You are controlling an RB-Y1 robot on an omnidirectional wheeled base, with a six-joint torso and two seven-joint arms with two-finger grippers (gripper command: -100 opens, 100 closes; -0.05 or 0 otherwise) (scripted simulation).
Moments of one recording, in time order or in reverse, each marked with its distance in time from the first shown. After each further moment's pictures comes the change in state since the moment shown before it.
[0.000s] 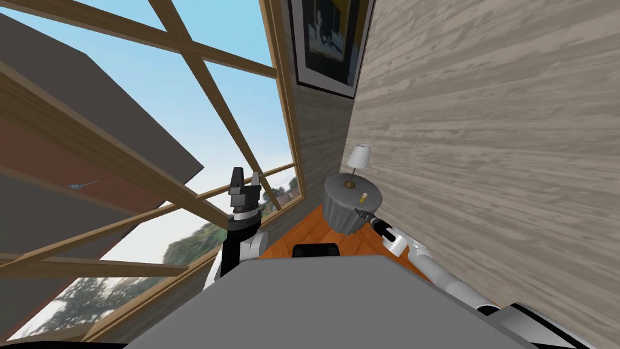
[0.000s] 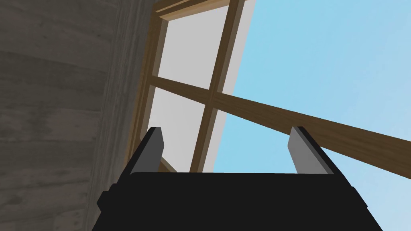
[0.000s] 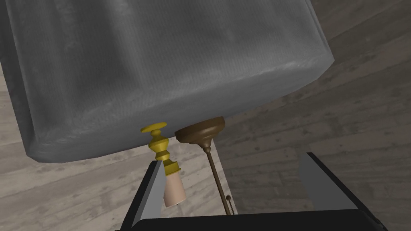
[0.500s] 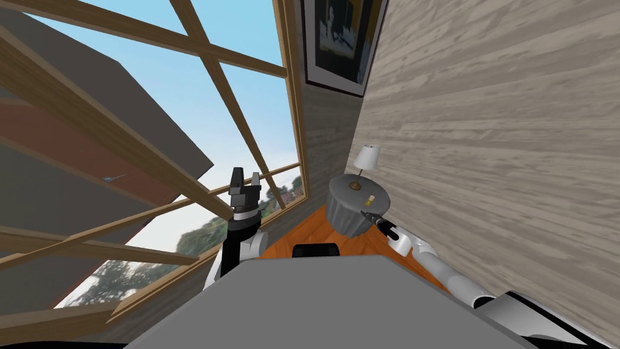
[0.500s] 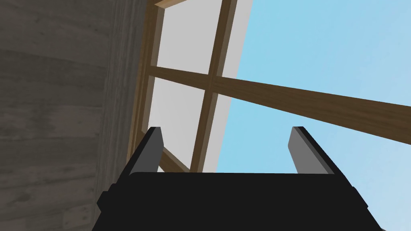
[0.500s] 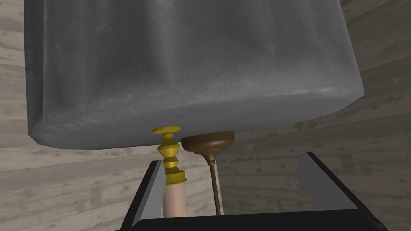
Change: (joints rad) left arm 0.000 0.000 0.000 0.000 0.000 0.000 0.000; right arm -0.050 -0.043 0.022 0.122 0.030 0.051 0.049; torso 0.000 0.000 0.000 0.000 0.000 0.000
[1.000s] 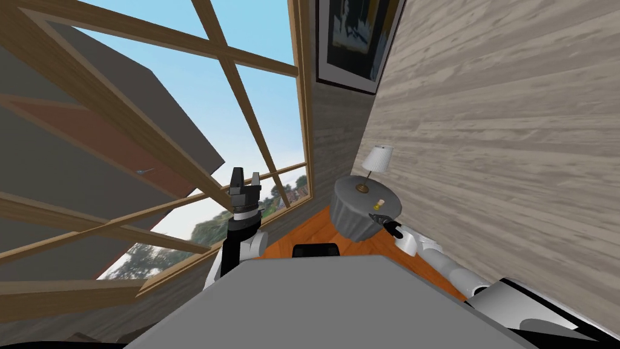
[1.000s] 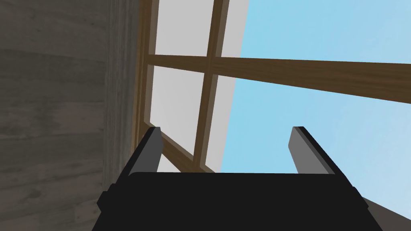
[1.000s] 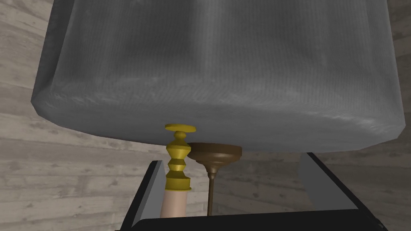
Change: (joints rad) left arm 0.000 0.000 0.000 0.000 0.000 0.000 0.000; right arm -0.060 -0.051 0.042 0.133 0.028 0.070 0.056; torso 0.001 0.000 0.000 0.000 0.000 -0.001
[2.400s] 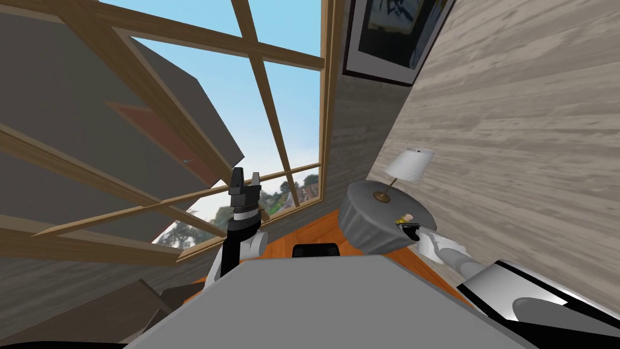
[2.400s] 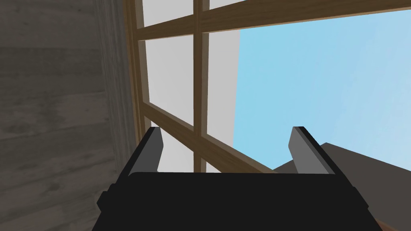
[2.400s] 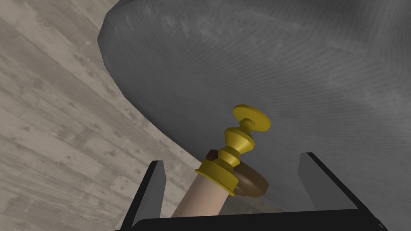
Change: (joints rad) left arm 0.000 0.000 0.000 0.000 0.000 0.000 0.000; right arm -0.098 -0.078 0.050 0.321 0.075 0.135 0.168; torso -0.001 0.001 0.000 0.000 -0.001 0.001
